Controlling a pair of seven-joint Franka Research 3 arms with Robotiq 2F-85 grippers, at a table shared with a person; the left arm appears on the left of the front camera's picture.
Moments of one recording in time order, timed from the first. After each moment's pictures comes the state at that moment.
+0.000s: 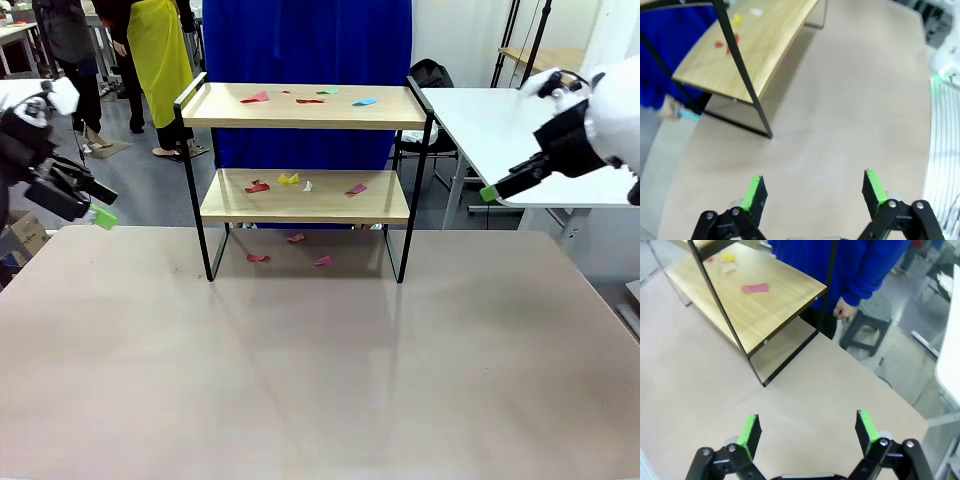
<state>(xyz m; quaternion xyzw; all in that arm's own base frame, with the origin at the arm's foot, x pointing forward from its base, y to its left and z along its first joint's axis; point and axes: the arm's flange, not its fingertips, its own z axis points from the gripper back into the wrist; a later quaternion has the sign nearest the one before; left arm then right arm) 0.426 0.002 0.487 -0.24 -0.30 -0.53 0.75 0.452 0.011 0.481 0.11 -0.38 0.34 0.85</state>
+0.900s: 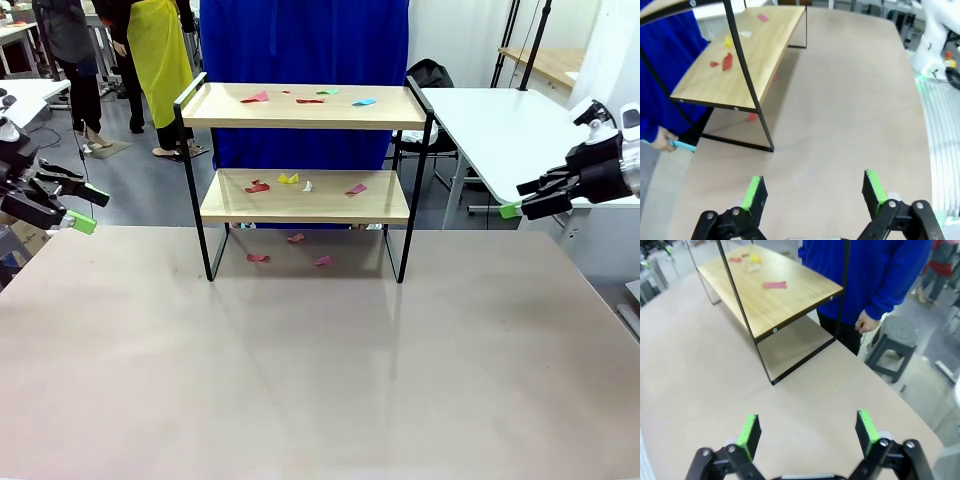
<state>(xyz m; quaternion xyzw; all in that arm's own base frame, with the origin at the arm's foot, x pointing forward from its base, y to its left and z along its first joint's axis) 0.444 0.042 0.459 -0.29 -0.34 -0.56 0.69 0.457 -0.039 0.438 0.19 -0.41 0.38 0.81</state>
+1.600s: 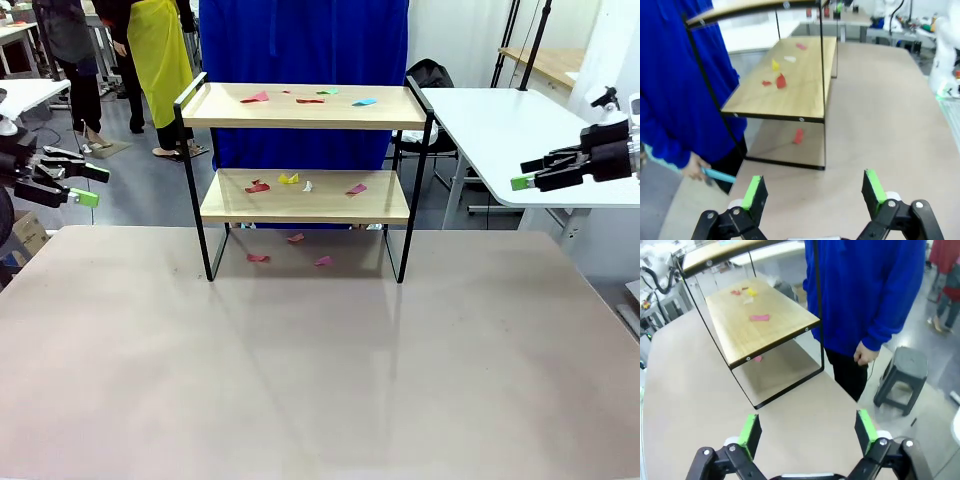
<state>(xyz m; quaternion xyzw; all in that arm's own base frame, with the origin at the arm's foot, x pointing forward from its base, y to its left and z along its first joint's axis) 0.533 0.099 0.421 -0.33 -0.45 -0.55 0.62 0.540 -0.106 0.423 0.29 -0.45 0.38 0.75</state>
